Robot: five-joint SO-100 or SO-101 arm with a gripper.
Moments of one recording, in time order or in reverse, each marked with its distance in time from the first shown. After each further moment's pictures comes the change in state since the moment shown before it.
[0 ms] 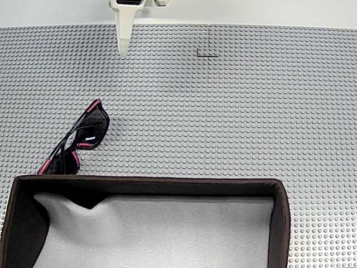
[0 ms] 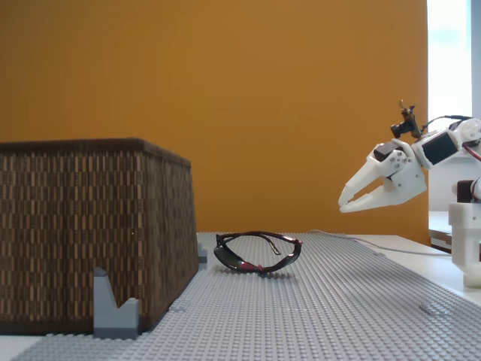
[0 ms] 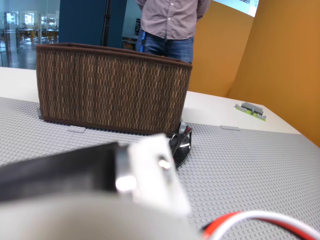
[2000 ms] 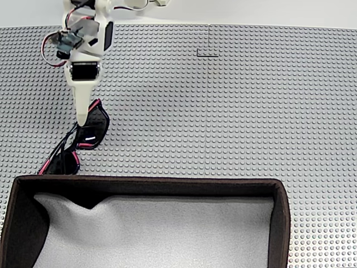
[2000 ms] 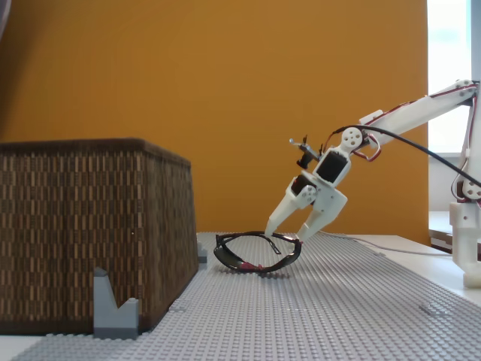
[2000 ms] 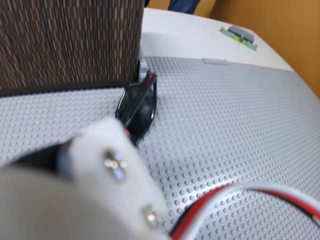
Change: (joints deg) arm 14.2 -84.4 -42.1 -16.2 -13.4
